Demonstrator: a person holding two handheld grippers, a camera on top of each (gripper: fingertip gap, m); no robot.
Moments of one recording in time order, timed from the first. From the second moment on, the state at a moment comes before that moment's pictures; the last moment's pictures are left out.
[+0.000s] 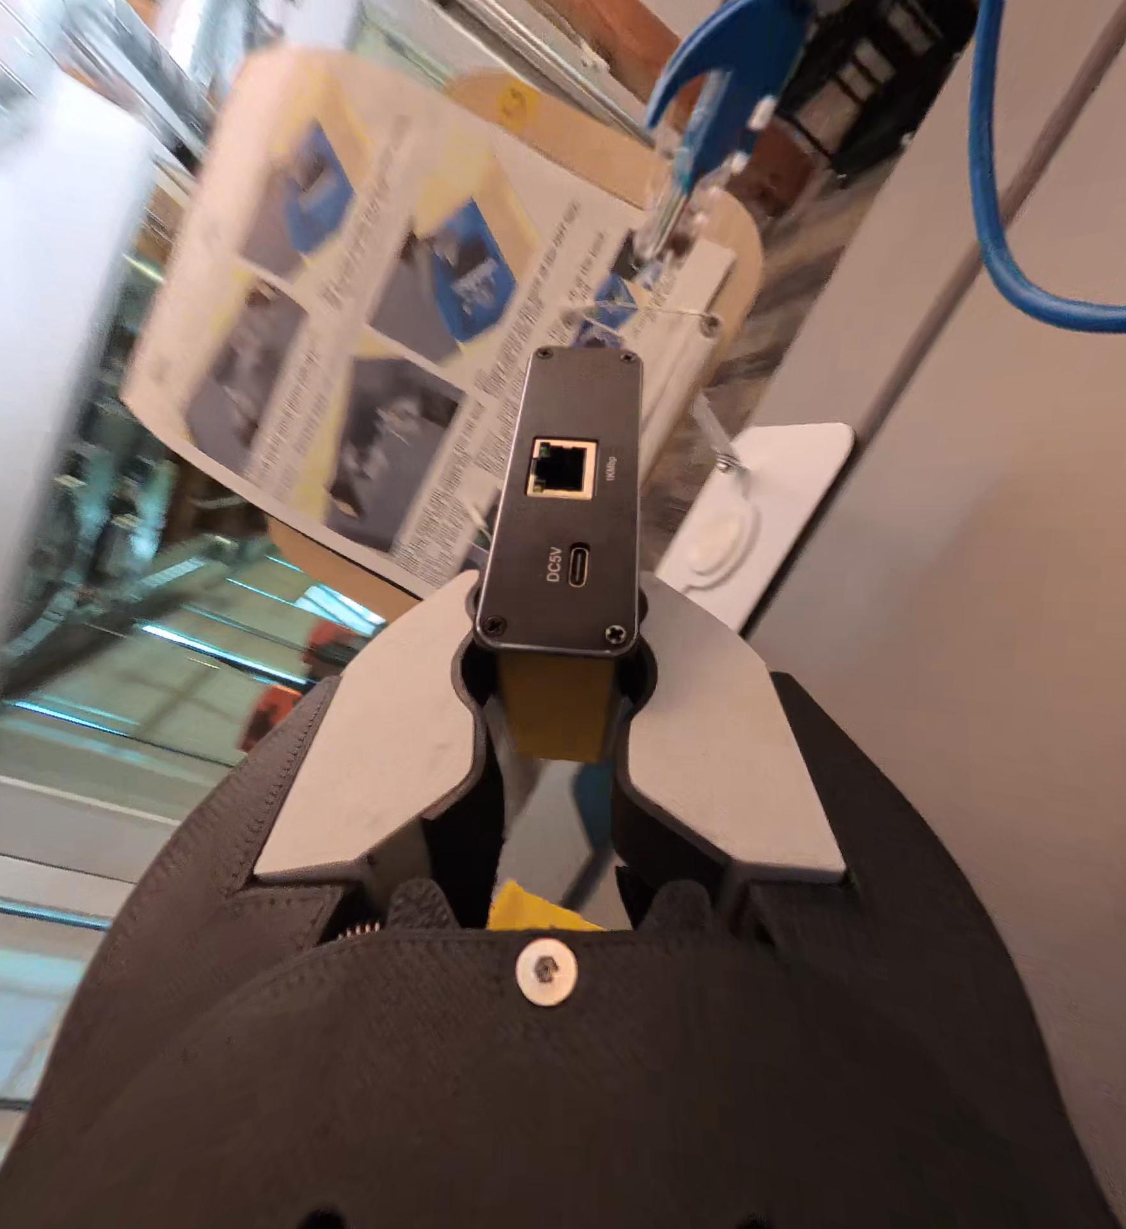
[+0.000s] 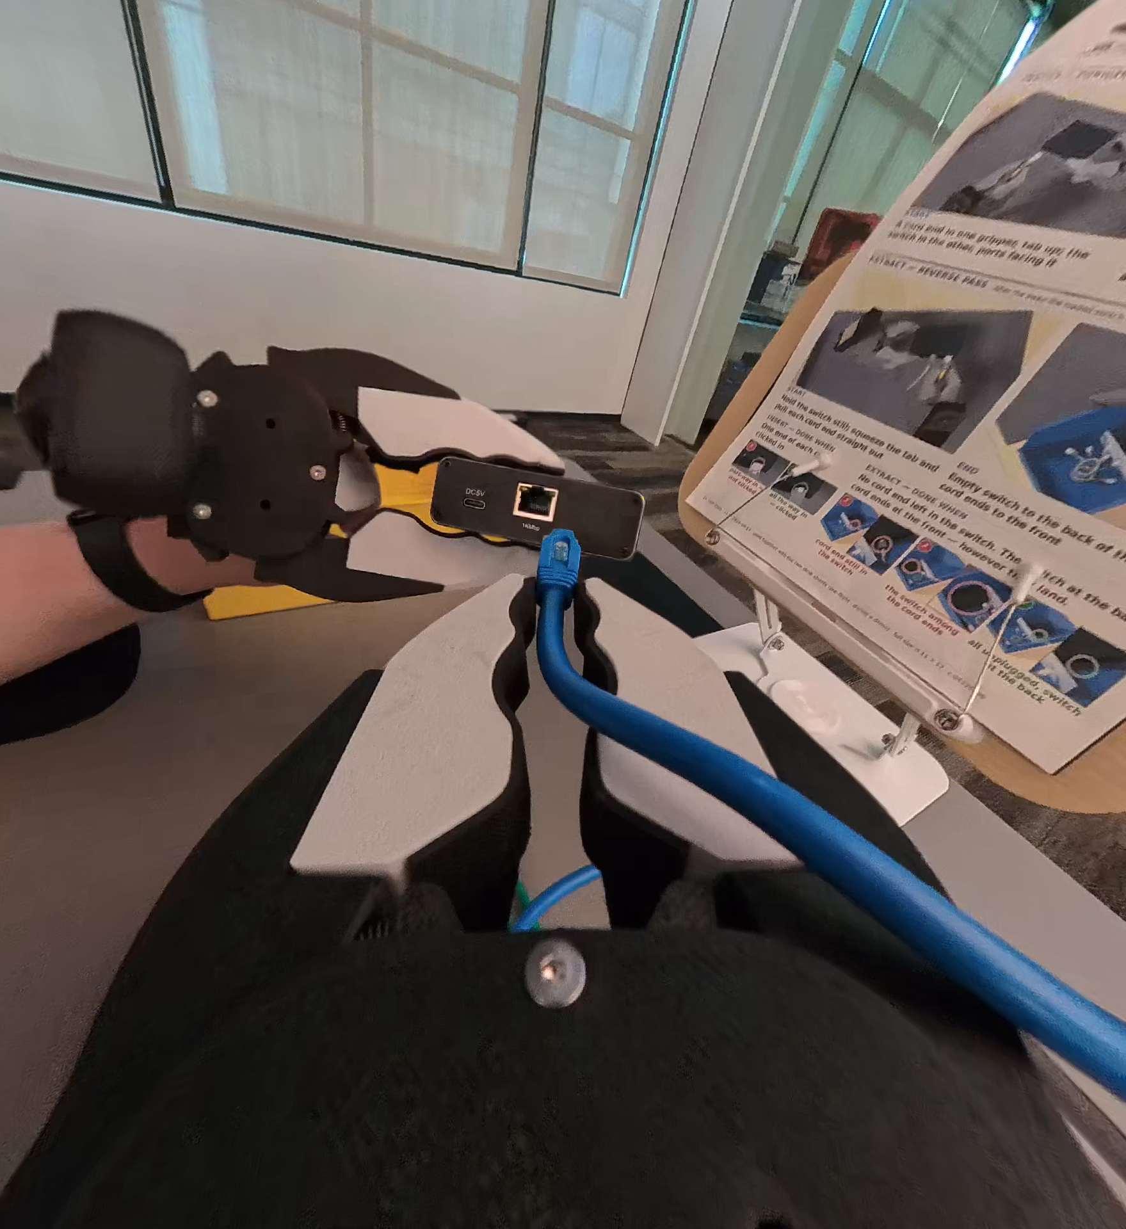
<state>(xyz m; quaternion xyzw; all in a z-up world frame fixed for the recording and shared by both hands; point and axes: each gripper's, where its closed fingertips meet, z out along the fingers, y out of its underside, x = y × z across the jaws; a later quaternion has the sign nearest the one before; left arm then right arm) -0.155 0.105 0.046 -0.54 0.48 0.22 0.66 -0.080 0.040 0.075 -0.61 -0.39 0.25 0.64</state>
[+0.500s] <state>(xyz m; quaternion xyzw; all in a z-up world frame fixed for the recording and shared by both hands) -0.148 0.078 0.067 -0.44 0.48 0.32 0.68 -0.107 0.022 0.076 -0.58 -0.40 0.21 0.68</state>
